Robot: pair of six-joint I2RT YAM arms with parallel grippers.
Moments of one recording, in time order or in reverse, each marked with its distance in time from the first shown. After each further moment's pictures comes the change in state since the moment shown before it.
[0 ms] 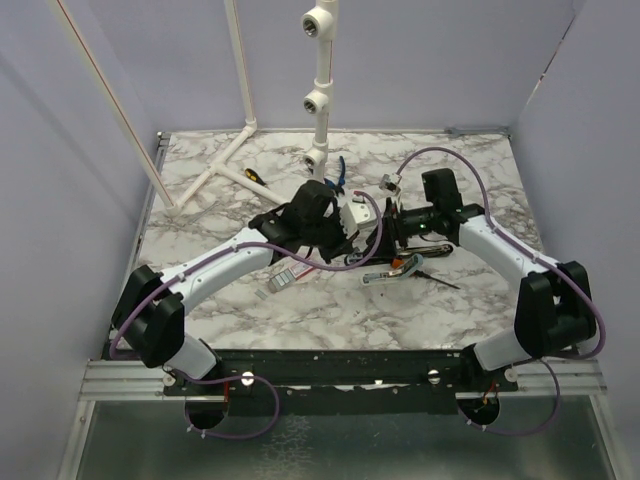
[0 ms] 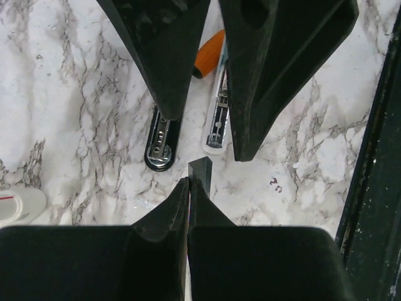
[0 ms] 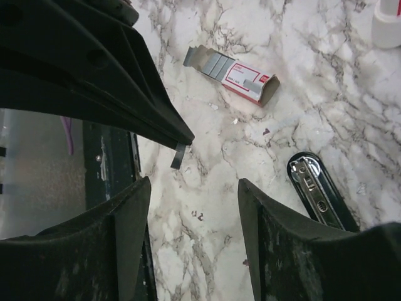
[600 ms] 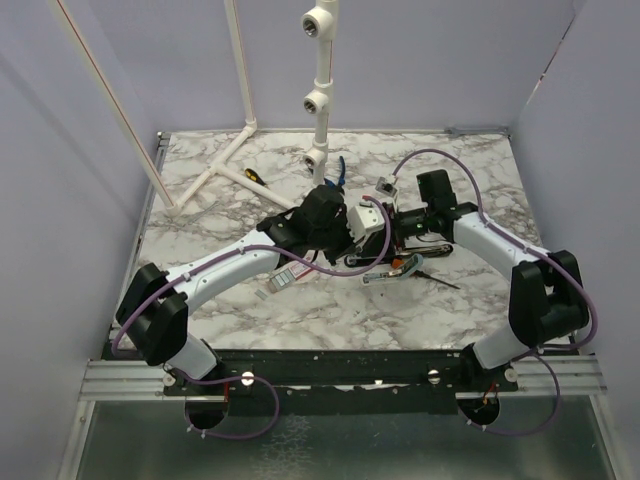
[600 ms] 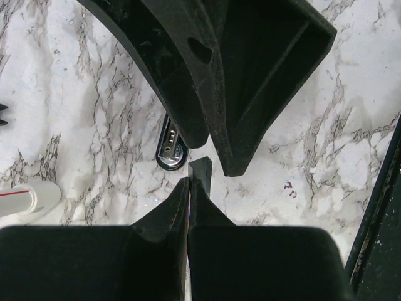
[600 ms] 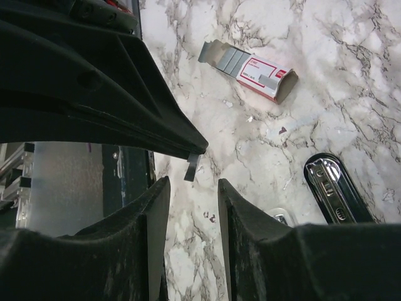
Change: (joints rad) left arm -0.060 0.021 0.018 0.007 -0.154 0.001; right arm 0.000 0.080 0.010 0.005 -0.068 0.031
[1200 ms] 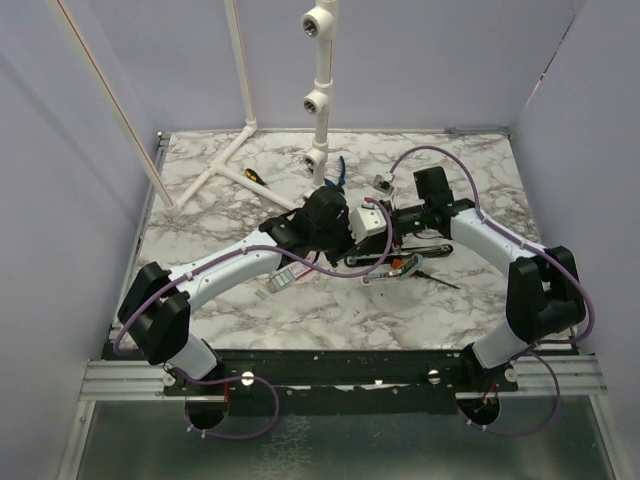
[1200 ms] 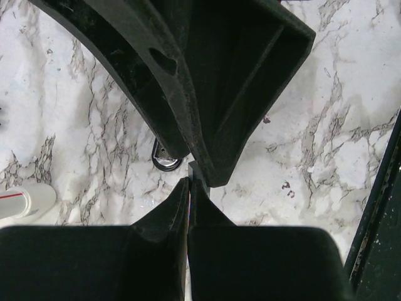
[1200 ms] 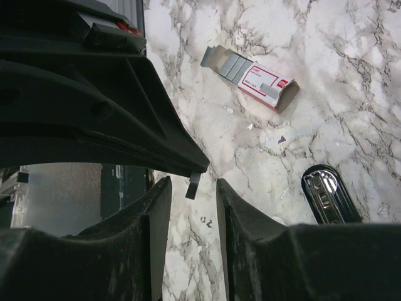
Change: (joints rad) left arm -0.010 0.010 0.000 0.000 -0.001 0.001; right arm 0.012 0.033 0.037 -0.010 -0.019 -0.021
